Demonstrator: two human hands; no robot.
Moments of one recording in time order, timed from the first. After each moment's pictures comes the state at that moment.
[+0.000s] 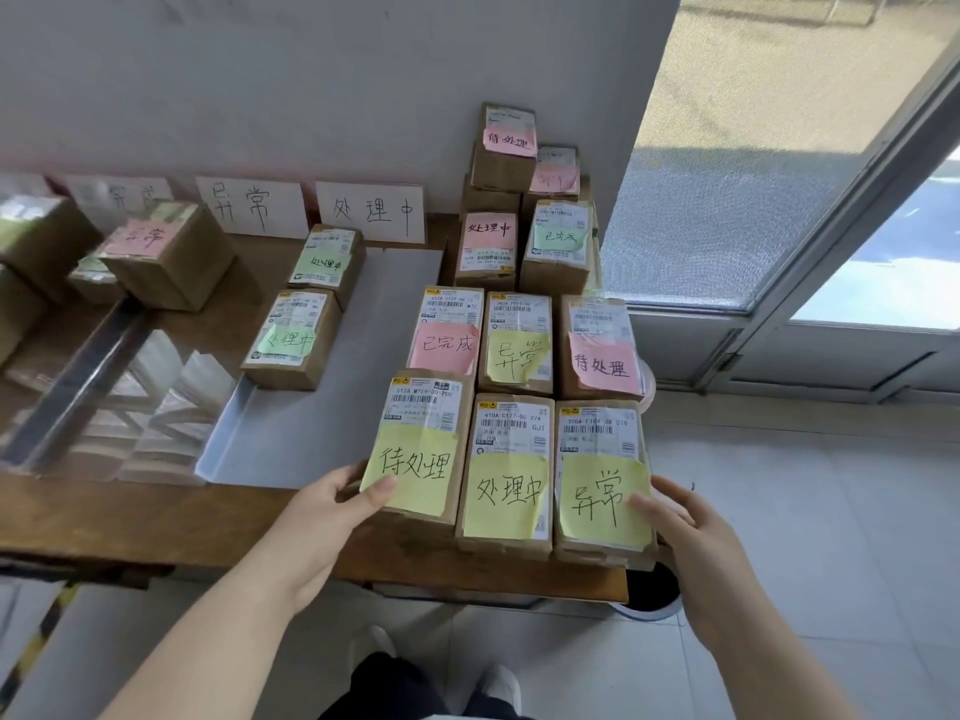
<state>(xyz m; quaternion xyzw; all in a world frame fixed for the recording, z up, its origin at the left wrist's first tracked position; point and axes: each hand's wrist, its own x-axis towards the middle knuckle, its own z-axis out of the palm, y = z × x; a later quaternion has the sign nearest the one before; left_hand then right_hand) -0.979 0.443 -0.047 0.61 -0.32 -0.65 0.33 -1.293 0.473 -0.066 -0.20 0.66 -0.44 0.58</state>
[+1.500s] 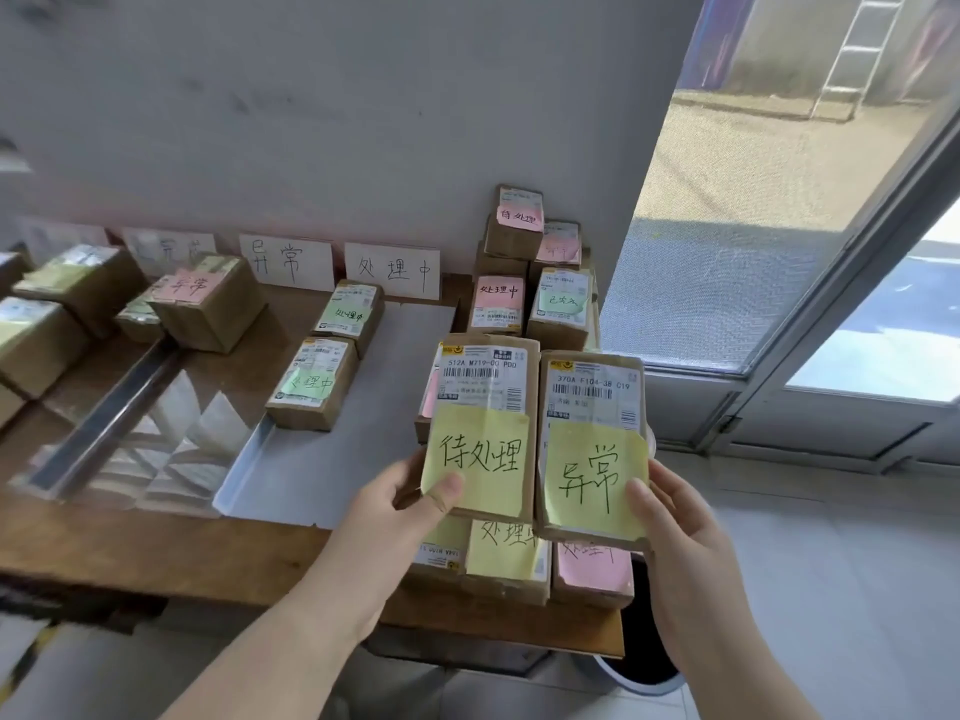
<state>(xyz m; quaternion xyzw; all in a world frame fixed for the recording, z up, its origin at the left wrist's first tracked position) -1.032 0.458 0.026 0.58 -0.41 -0.59 0.39 -1.255 0.467 -0.001 -0.28 0.53 -0.58 0.54</state>
